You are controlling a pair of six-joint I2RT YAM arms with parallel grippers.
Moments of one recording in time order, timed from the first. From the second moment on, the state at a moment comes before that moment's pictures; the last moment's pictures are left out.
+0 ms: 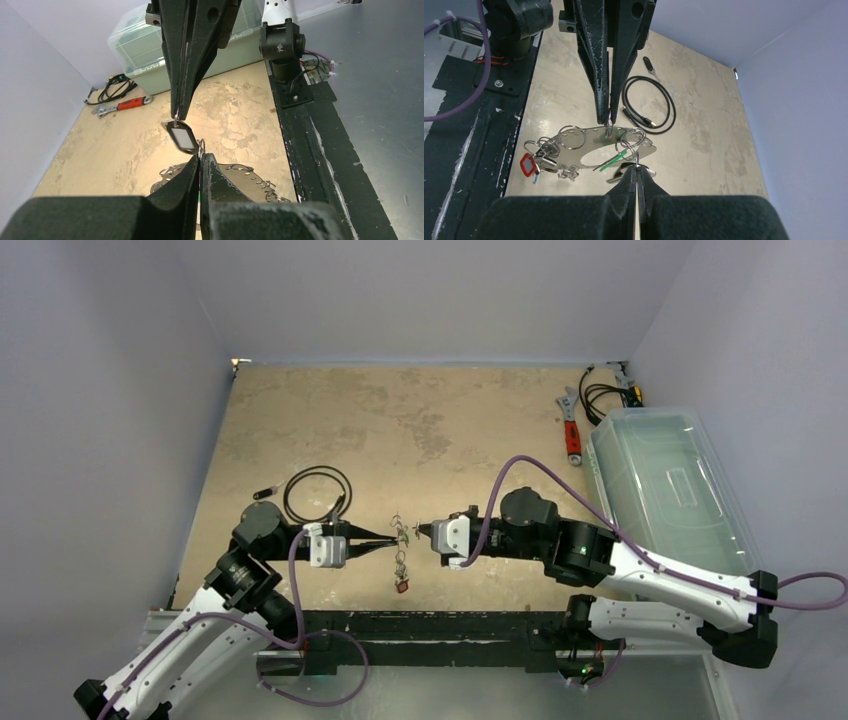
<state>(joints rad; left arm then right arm) -0.65 0.51 0.54 -0.02 0.88 0.34 1.18 0.93 0.93 -0.25 -0.15 -0.60</state>
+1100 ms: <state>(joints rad) -0.65 0.53 0.53 0.01 0.90 0.31 1.24 0.98 0.95 -0.25 -0.20 -0.60</state>
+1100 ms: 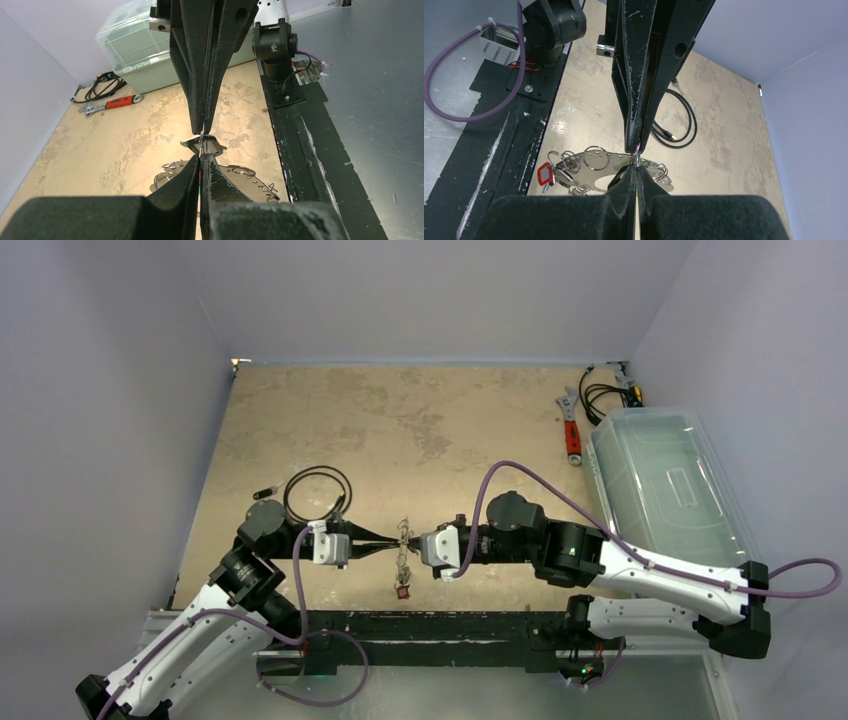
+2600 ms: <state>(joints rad) -0.65 0.54 0.53 0.01 0.88 0.30 1.30 1.03 0.98 -0.32 -0.06 -0.59</state>
